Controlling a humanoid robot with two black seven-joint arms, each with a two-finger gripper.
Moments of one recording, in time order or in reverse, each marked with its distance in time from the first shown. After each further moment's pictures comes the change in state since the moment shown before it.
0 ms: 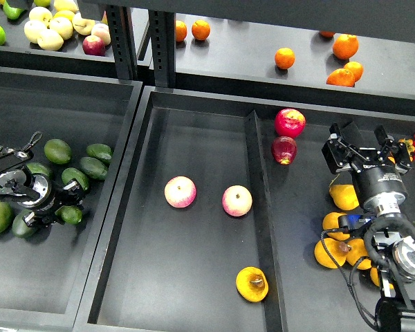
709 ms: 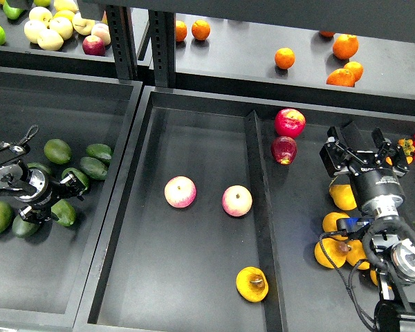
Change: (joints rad) left arm -0.046 0.072 -0.058 -0.041 -0.004 0.000 0.000; right arm -0.012 0.000 -0.012 0.000 0.002 0.000 -0.002
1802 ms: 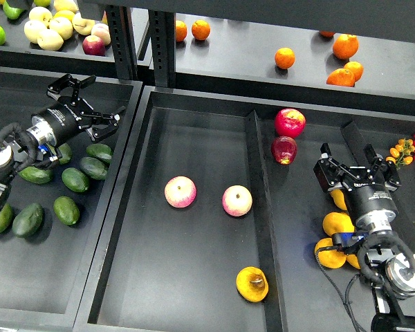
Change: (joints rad) left arm 0.314 -0.190 -1.114 -0.136 -0.797 0.000 0.000; right arm -0.052 0.000 -0.026 -0.023 -0.001 0.044 -0.019
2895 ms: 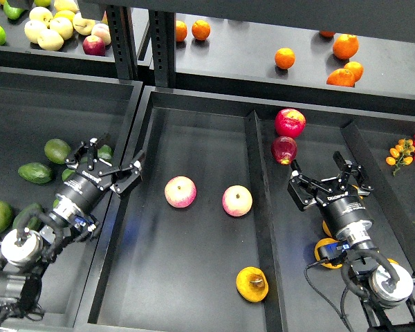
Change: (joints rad) left arm 0.660 -0.266 -0.201 -0.591 0.064 0.000 0.000; right arm 0.142 -0.332 -0.337 -0.041 -0.006 0.102 -0.322
